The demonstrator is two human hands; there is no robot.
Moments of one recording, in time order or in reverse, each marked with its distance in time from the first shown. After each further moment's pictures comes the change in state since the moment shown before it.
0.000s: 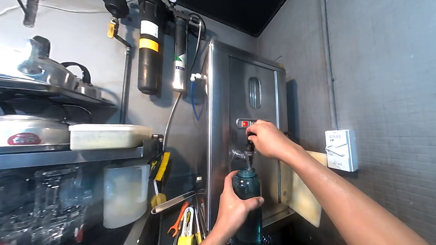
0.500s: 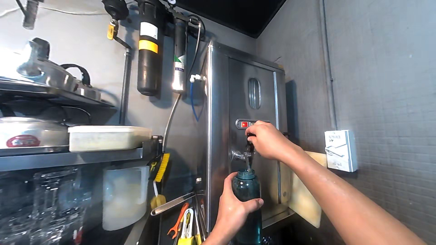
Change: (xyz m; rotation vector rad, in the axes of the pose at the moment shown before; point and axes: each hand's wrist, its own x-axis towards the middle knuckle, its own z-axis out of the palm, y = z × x) left_hand -0.001 -0.001 0.000 0.006 0.001 -0.022; right_hand 0.000 0.000 0.000 -0.003 -0.005 0.004
